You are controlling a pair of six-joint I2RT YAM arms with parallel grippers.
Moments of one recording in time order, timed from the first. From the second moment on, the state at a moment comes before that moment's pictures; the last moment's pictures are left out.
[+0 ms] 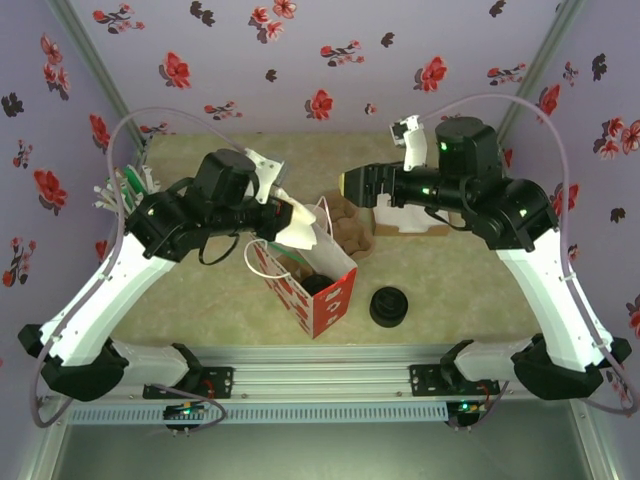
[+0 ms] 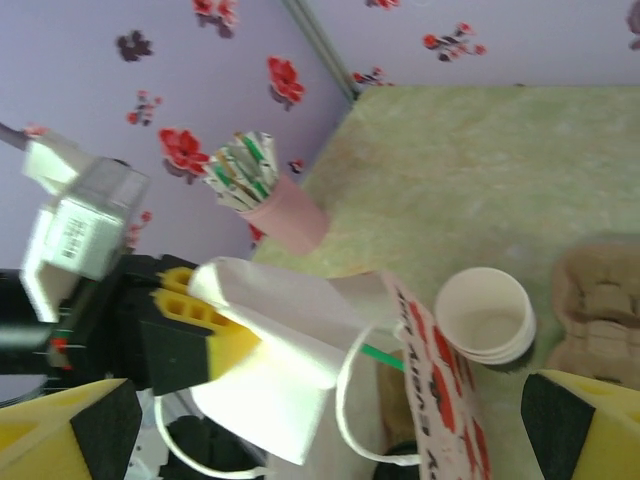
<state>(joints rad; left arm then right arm) -0.84 1.29 1.71 -1.10 0.00 -0.37 0.65 1.28 1.85 -1.03 -0.32 0.45</state>
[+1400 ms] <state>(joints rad) -0.96 1.67 1.95 -1.48 -0.30 -0.70 0.60 1.16 1.64 -1.06 -0.23 0.45</state>
